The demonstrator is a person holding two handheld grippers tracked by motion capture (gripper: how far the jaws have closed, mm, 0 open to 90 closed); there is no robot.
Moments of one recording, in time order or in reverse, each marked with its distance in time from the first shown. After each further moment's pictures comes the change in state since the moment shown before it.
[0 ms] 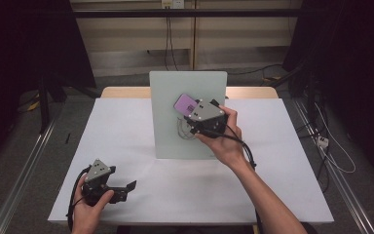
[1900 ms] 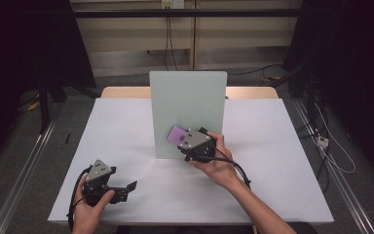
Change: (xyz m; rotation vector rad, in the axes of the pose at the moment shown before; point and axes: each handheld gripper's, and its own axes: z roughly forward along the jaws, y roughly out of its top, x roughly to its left) left arm 0.000 -0.001 0.002 0.013 -0.001 0.000; right arm 0.060 -0.044 0.018 0.090 0.179 -0.033
